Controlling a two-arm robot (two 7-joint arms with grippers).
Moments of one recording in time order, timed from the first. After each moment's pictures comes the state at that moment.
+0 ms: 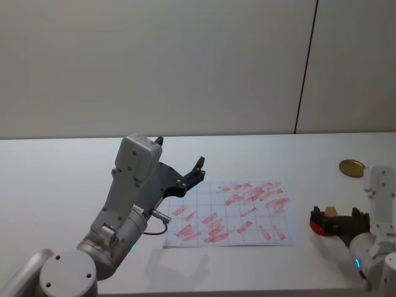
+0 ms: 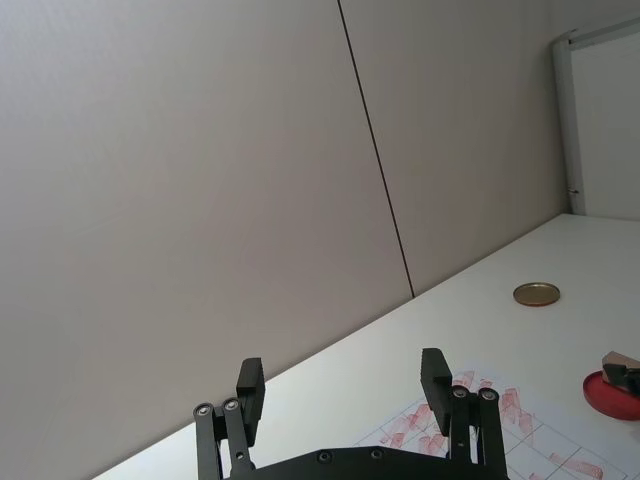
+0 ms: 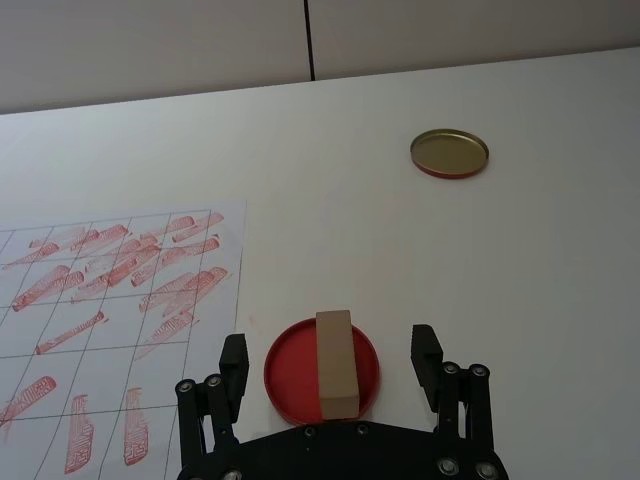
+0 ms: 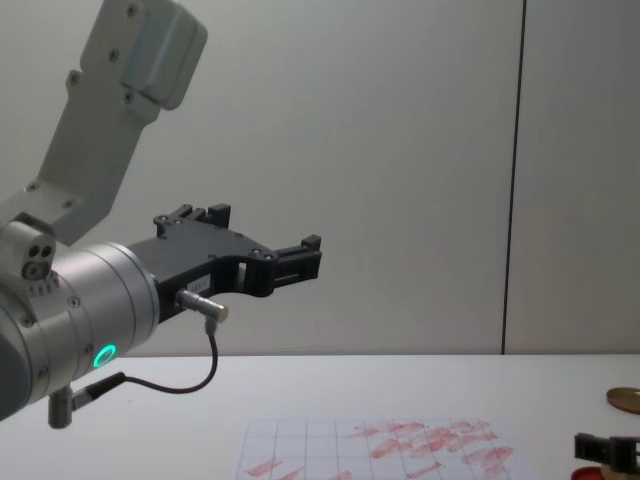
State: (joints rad) left arm -0.24 0.38 0.45 -1.63 -0.20 0.01 -0.01; right arm 0.26 0.14 -0.20 -1.22 0.30 0.26 -0.13
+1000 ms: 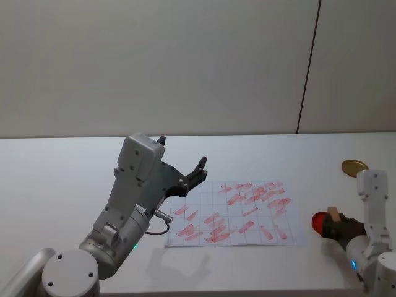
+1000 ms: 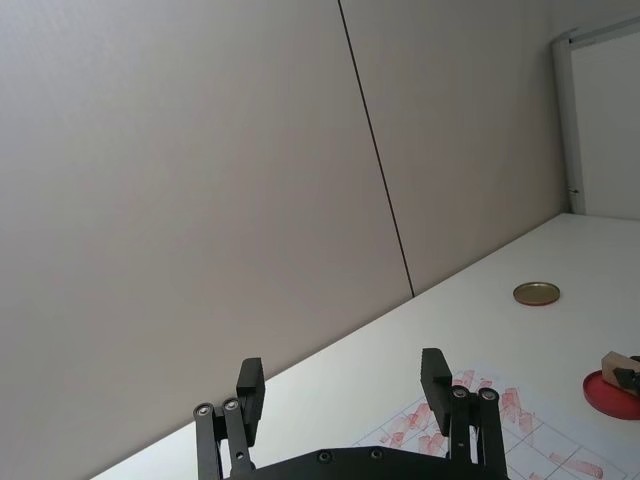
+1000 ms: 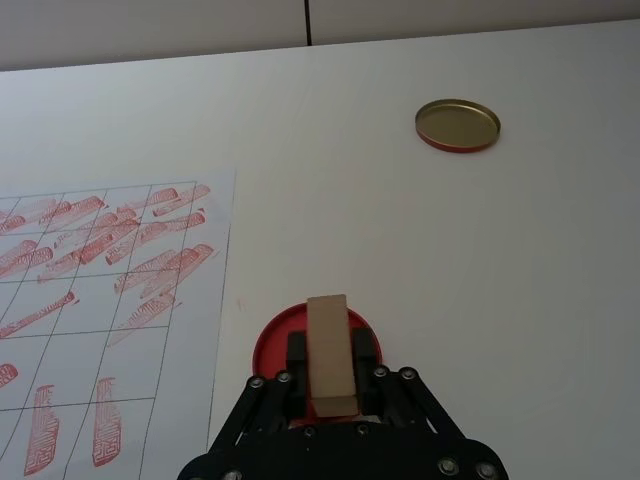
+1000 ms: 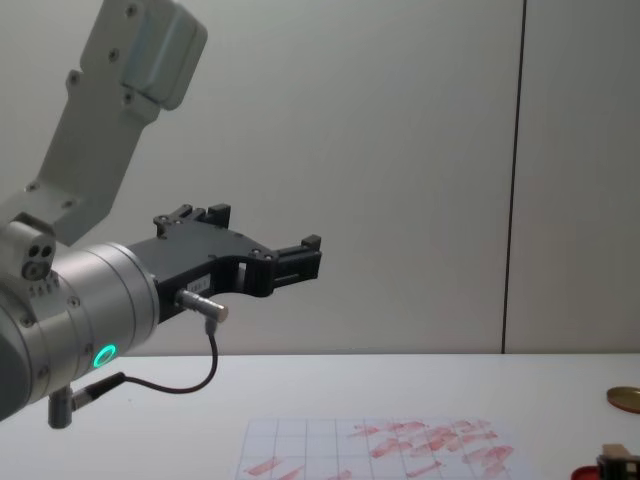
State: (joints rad) left arm -0.24 0.38 0.45 -1.63 -0.20 0.01 -0.01; right arm 0.32 0.12 -0.20 -1.10 0.27 0.26 -0.12
